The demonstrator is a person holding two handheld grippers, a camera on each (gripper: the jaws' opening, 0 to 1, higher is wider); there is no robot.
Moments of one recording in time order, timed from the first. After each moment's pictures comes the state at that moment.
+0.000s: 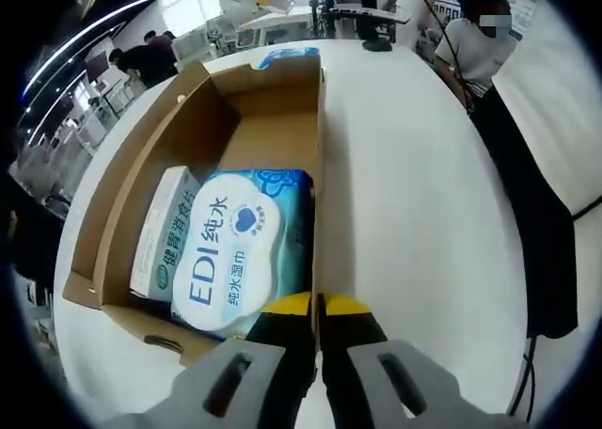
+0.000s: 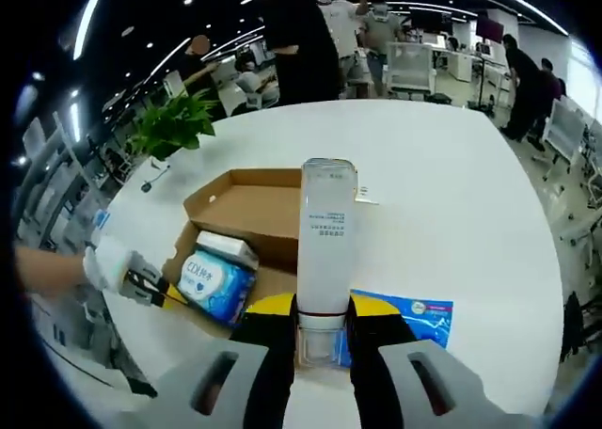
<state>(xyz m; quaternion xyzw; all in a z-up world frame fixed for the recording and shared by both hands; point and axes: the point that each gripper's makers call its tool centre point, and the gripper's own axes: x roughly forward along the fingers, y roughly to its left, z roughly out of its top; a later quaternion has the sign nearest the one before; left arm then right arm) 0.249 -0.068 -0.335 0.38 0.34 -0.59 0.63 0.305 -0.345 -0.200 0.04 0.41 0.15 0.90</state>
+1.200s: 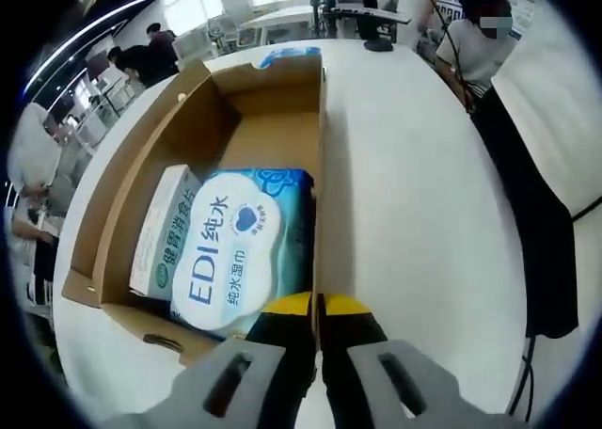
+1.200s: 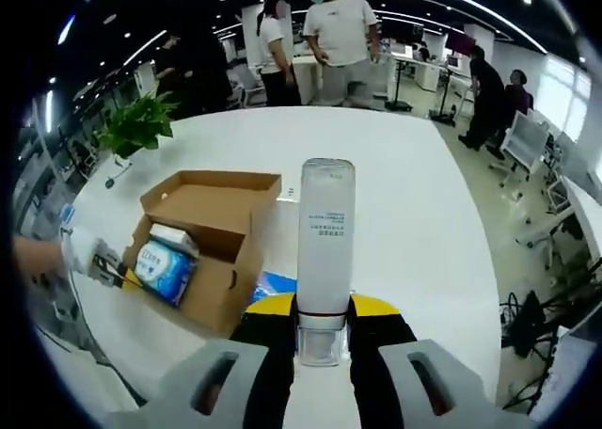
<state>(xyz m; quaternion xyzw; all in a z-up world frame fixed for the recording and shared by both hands) 0.250 -0.066 -0.336 0.37 0.34 -0.59 0.63 0.285 -0.446 -0.180 -0.02 0.41 0.07 0.91</state>
